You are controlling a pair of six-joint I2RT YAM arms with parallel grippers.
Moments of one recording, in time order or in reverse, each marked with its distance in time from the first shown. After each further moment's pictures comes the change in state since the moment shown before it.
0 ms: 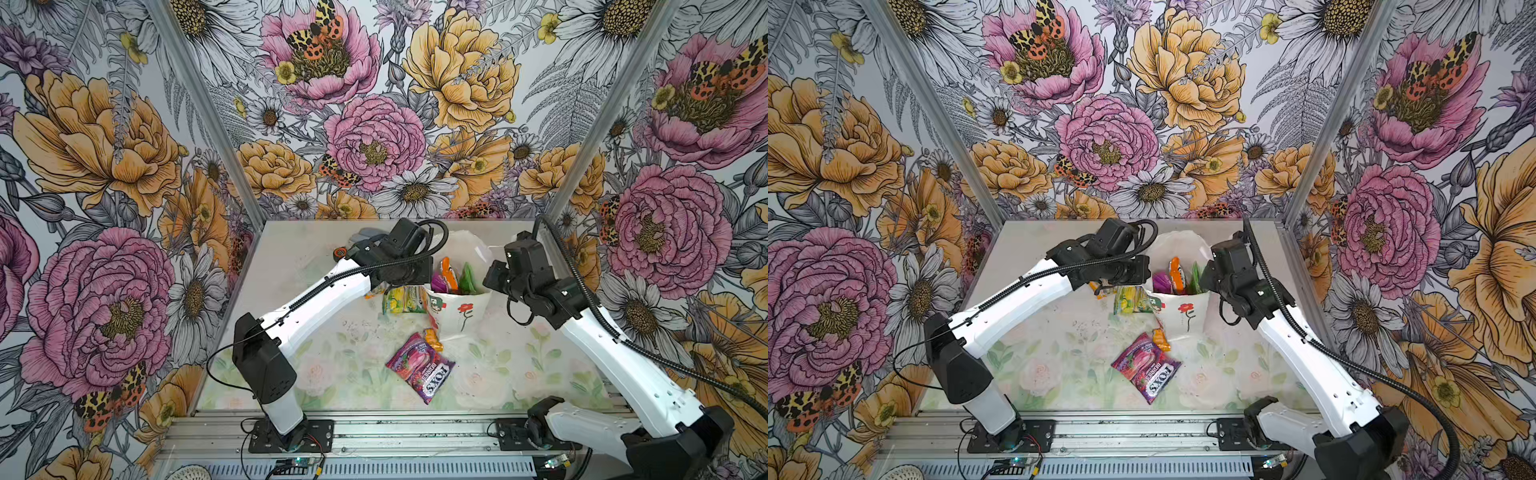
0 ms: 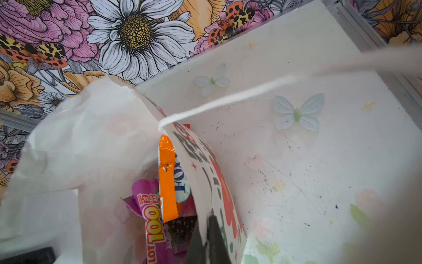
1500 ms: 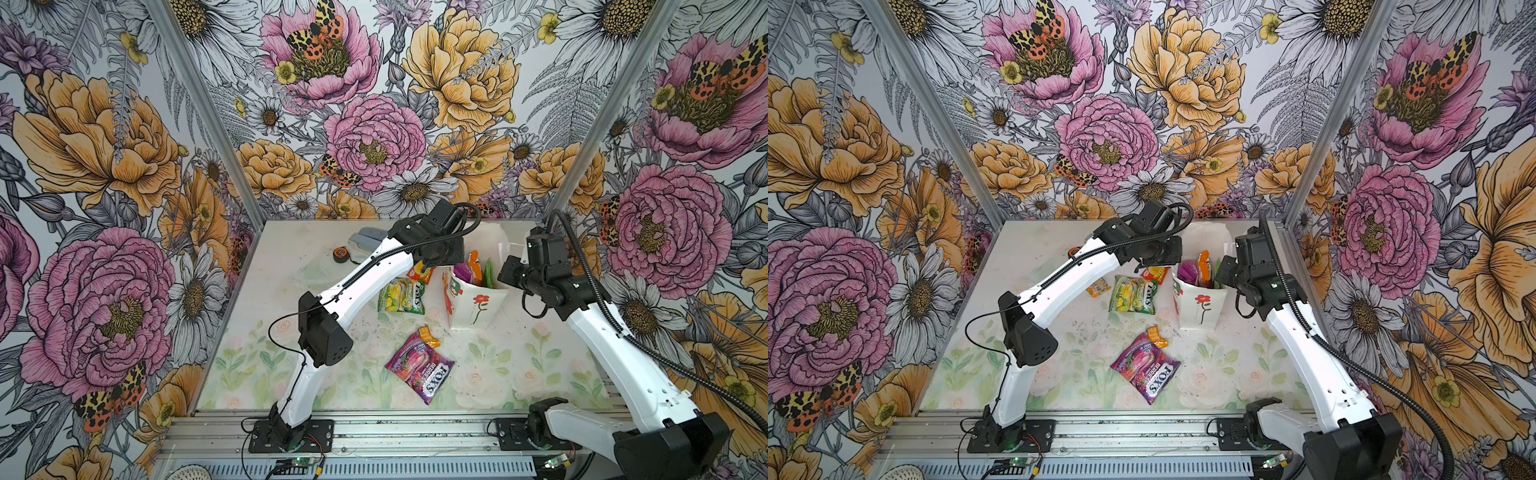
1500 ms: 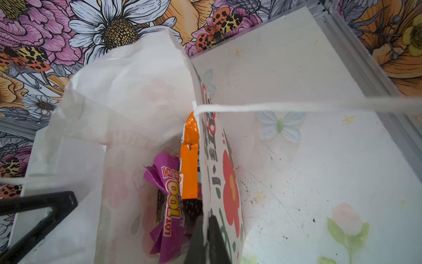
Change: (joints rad) left arm -0.038 0.441 0.610 -0.172 -0.045 -0.053; right arm -0.191 0.000 -0.011 0.024 -0.162 -0.140
